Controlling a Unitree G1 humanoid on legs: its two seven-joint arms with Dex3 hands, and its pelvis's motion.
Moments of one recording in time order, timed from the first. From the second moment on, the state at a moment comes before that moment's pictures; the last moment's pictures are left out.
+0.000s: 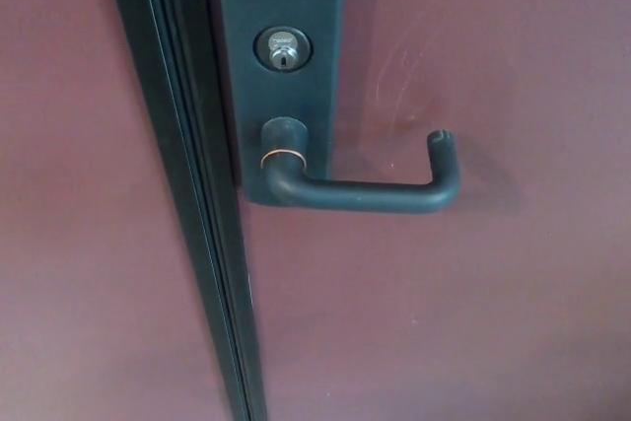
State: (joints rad) left_arm -0.21 0.52 0.15 1.31 0.10 -0.15 -0.13; right_arm 0.43 -0.52 -0.61 -0.60 -0.15 0.60 1.03
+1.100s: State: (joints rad) left_arm -0.20 0.49 0.15 1.31 0.10 -0.14 -0.13; right_arm 0.03 -0.27 -0.25 0.84 -0.25 0.37 0.52
